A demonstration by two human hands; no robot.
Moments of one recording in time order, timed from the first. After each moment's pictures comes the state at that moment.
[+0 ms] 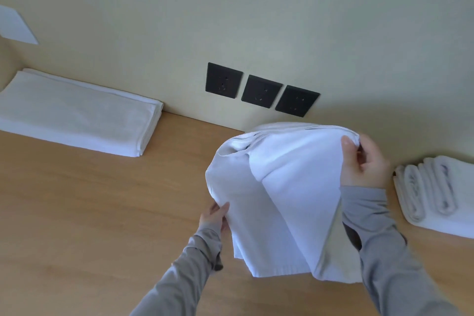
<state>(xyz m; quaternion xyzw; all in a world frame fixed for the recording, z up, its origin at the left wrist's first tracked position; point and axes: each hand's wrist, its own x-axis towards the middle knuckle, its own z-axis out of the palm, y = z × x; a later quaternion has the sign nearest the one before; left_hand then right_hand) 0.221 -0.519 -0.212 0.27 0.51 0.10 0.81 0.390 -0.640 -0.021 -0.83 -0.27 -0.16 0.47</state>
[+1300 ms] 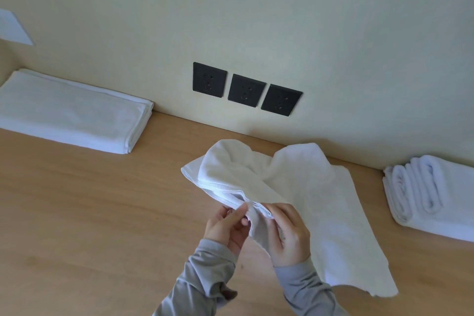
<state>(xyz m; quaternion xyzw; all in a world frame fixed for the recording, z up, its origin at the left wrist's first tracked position) 0.227 -0.589 -0.115 0.13 0.35 0.18 0.91 0.309 -0.690 -0.124 -0.78 -0.45 -0.12 0.42</state>
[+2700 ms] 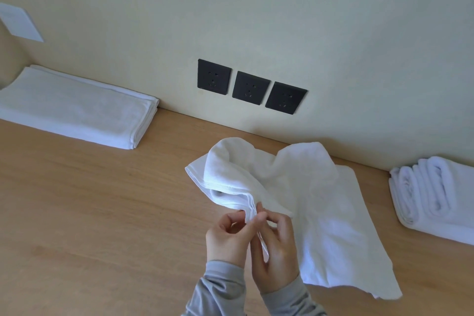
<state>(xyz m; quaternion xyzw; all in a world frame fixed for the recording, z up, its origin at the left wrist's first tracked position) 0.215 -0.619 -0.092 0.33 0.49 0.24 0.77 0.265 -0.691 -0.104 -0.79 -0.44 -0.03 0.42</state>
